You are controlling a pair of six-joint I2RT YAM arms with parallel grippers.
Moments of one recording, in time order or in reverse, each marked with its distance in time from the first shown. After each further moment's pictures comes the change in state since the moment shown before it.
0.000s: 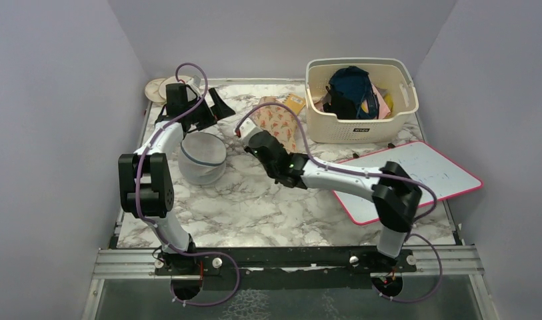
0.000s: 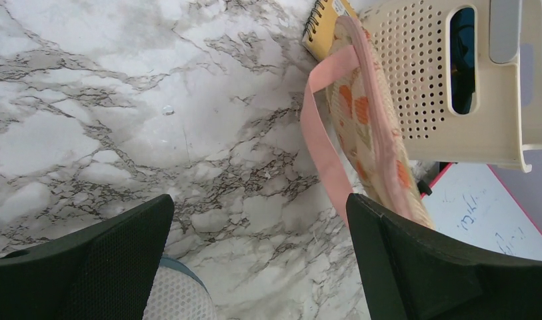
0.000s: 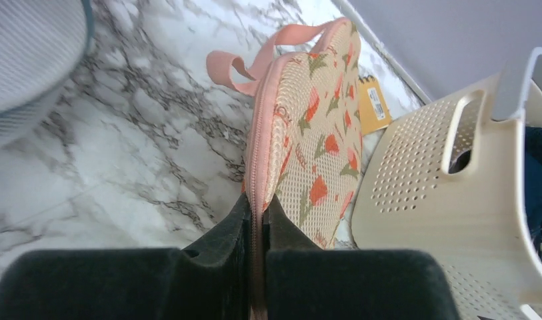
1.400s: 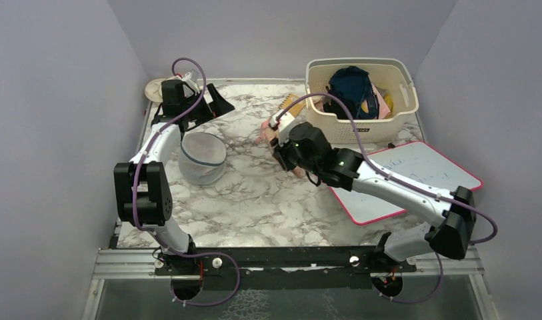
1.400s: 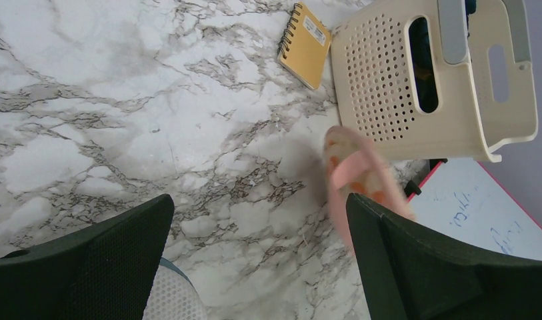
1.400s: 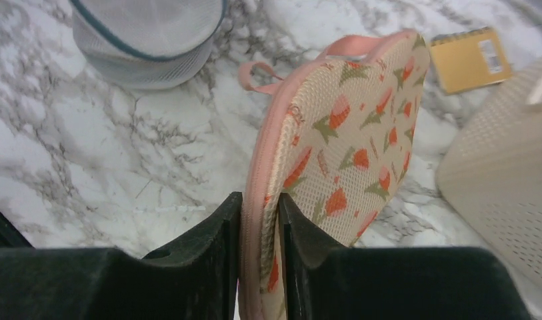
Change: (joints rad) left arm -0.001 -0.080 -0.008 0.018 0.009 0.024; right arm -0.073 -0.502 -0.124 -0.341 -0.420 0.317
